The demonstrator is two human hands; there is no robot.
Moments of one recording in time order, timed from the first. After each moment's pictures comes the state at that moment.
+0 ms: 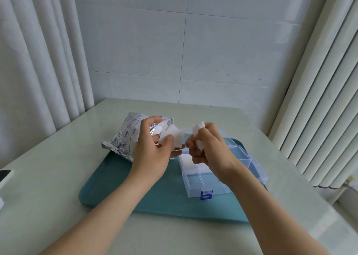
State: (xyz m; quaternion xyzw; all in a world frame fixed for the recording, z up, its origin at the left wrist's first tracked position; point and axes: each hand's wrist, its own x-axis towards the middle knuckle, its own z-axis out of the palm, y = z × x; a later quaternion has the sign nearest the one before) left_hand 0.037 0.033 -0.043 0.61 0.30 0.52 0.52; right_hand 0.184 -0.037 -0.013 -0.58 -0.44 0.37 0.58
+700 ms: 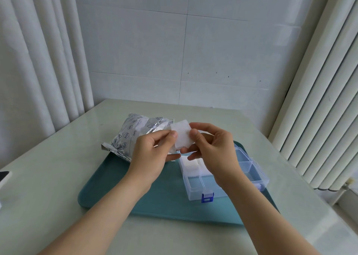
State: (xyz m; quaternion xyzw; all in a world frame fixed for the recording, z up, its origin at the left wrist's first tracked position) left_hand 0.035 0.041 -0.045 0.59 0.26 0.50 0.57; right_hand 0.181 -0.033 -0.024 -0.53 -0.44 0.27 0.67
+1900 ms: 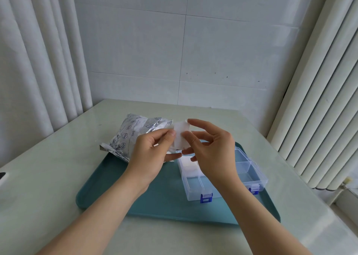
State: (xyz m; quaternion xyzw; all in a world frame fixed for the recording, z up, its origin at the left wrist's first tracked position) left_hand 0.033 0.045 -0.046 0.60 0.23 0.48 0.60; right_hand 0.171 -0.036 -0.023 -0.59 -0.48 0.12 0.64
